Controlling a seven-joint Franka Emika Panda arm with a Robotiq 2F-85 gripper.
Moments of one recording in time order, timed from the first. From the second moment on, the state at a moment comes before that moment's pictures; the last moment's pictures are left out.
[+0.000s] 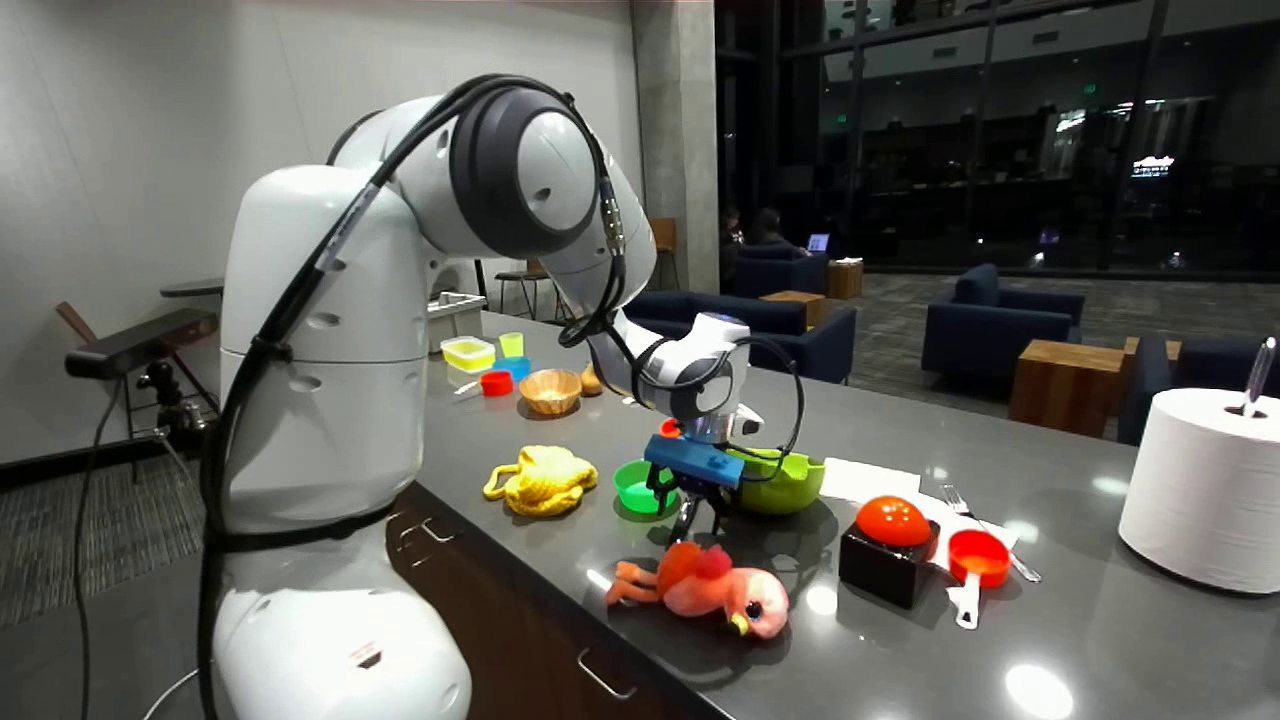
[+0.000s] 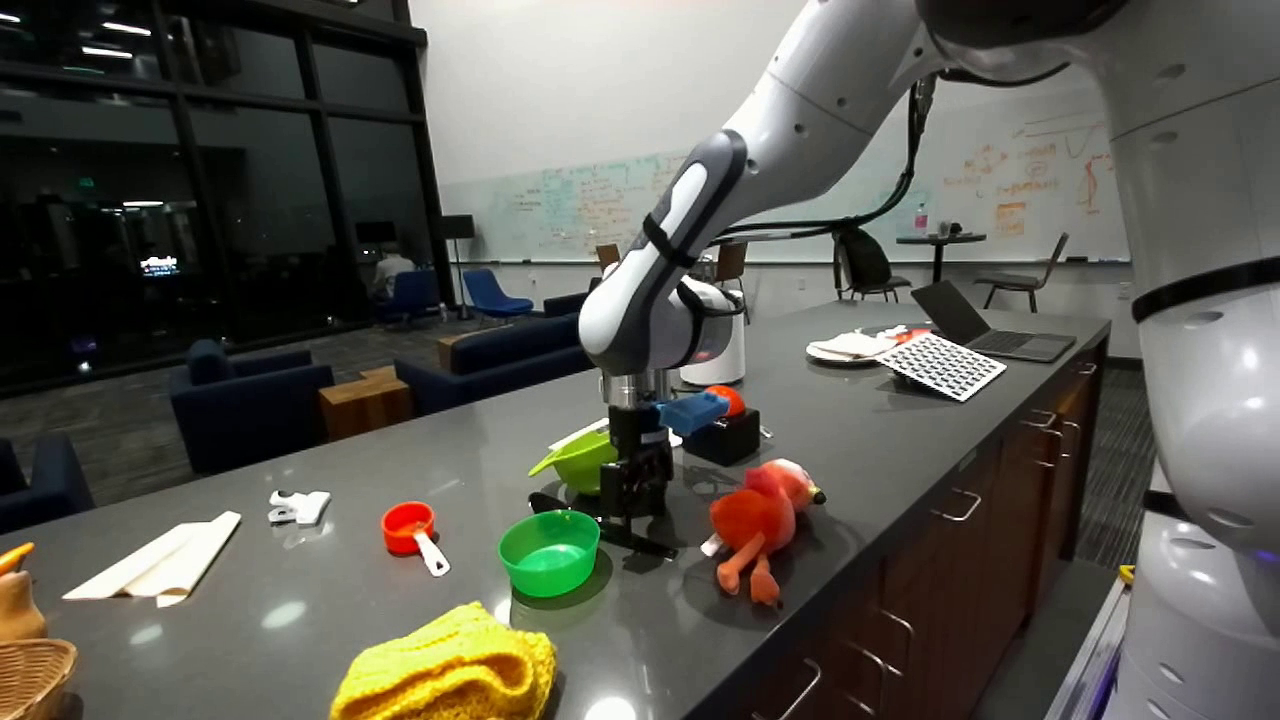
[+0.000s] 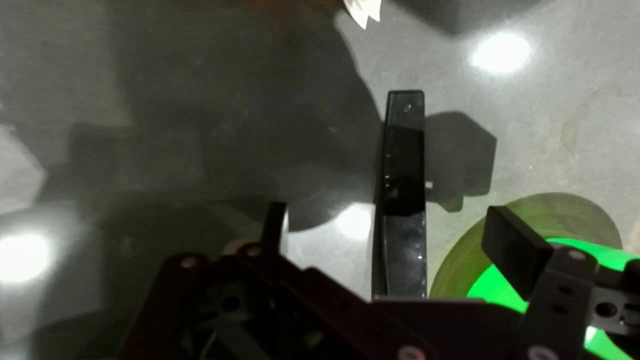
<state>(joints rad) 0.05 0.25 0.12 -2.23 0.20 2.40 -0.37</state>
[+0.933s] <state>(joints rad) 0.01 0.30 0.19 -2.18 0.33 2.42 -0.50</state>
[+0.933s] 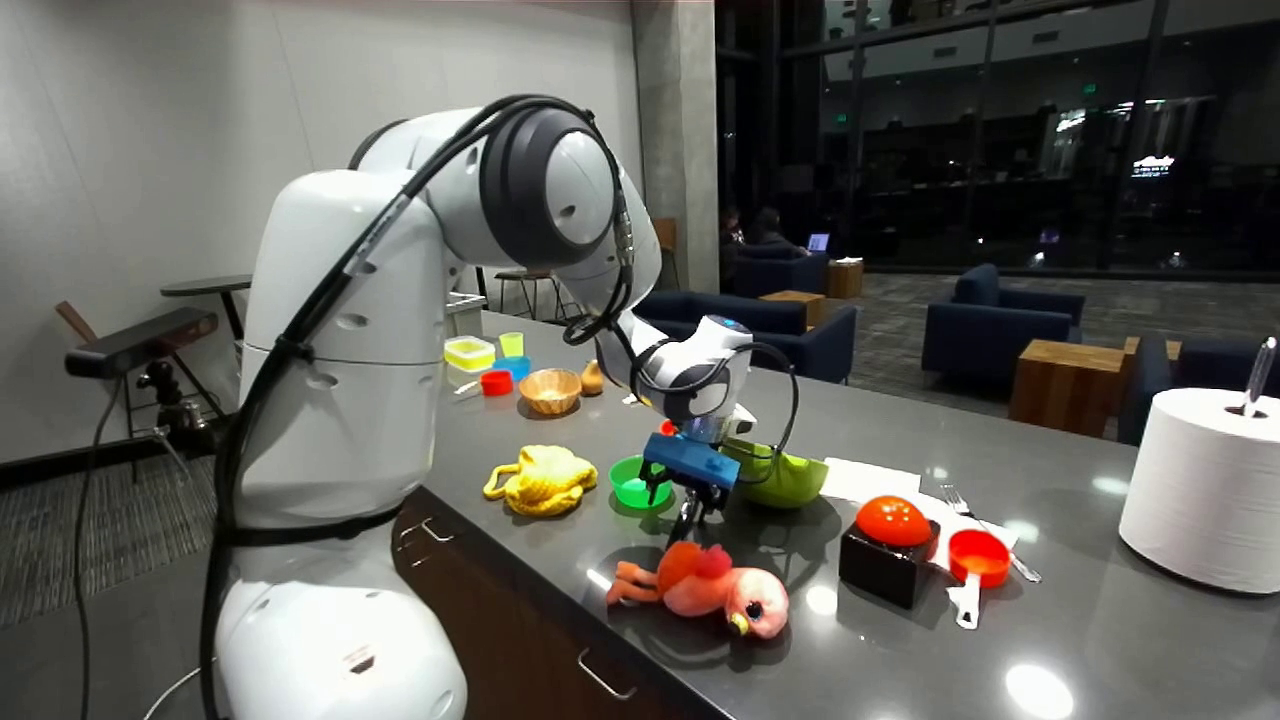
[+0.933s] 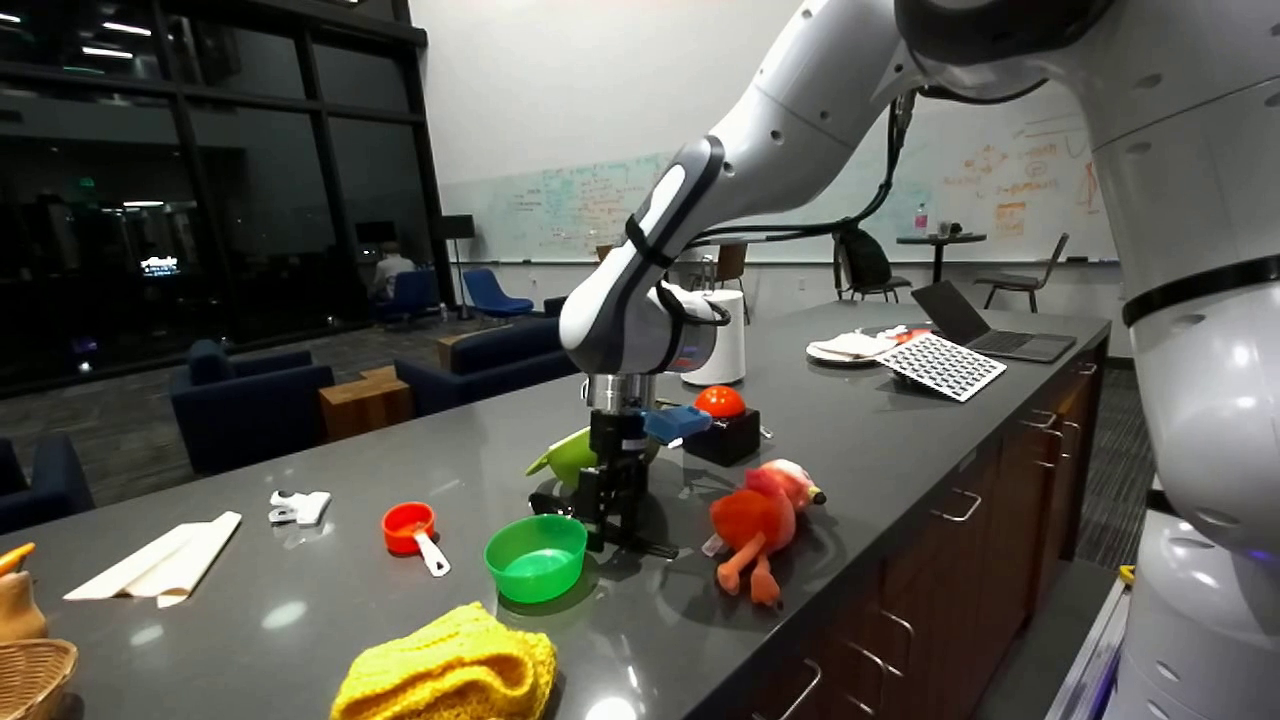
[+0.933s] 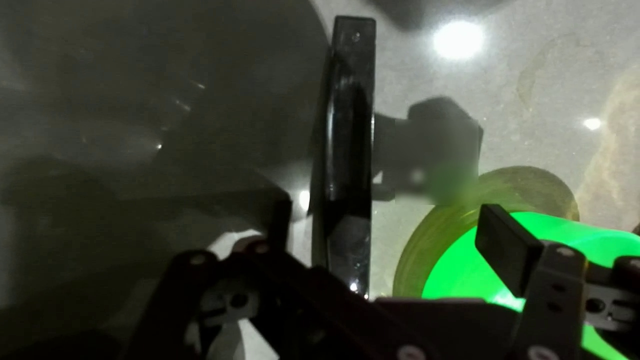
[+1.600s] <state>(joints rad) 0.02 0.30 0.21 -2.17 0.33 2.42 -0.50</state>
